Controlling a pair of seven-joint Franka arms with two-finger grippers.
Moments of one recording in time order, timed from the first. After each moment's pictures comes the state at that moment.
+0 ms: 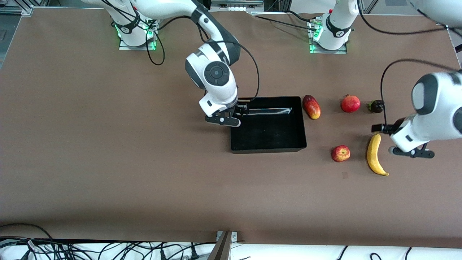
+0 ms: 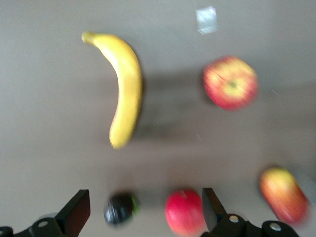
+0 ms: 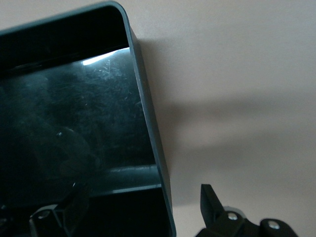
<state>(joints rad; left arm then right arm) 0.05 0.32 0.02 -1.68 0.07 1.75 0.13 0.80 0.70 -0.03 -1.40 0.15 2.12 0.87</state>
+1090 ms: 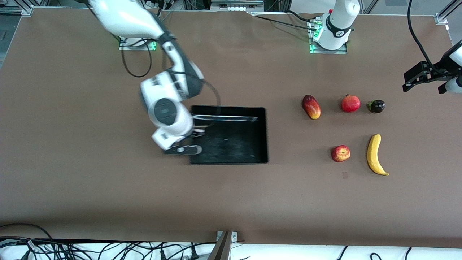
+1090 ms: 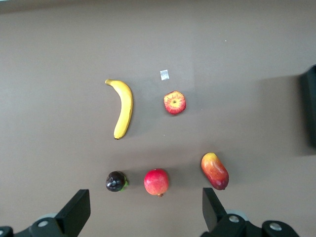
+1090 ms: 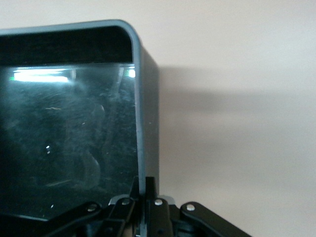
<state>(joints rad) -0.16 0.00 0.16 -1.54 0.04 1.58 0.07 0.48 0.64 -0.08 -1.35 0.09 1.85 0.33</state>
